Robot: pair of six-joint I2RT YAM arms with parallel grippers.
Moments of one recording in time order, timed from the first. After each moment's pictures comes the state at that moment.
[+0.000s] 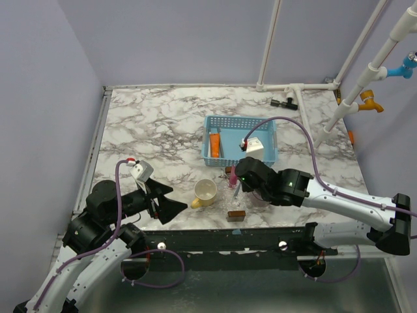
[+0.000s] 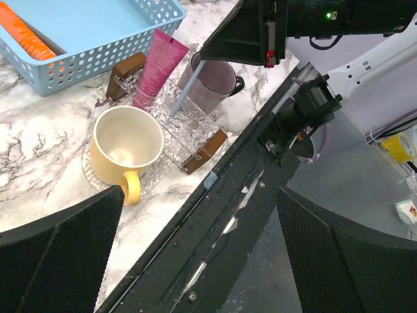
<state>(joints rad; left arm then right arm) -0.62 0.28 0.72 -0.67 0.43 -0.40 1.15 1.17 1.03 -0.70 0.59 0.61</state>
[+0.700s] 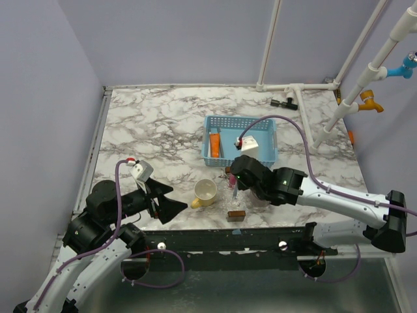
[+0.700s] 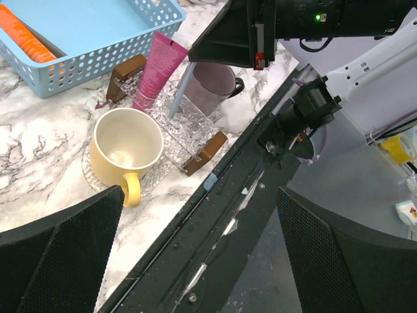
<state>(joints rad) -0.62 0.28 0.72 -0.66 0.43 -0.40 1.15 1.21 1.04 -0.65 0.59 0.60</state>
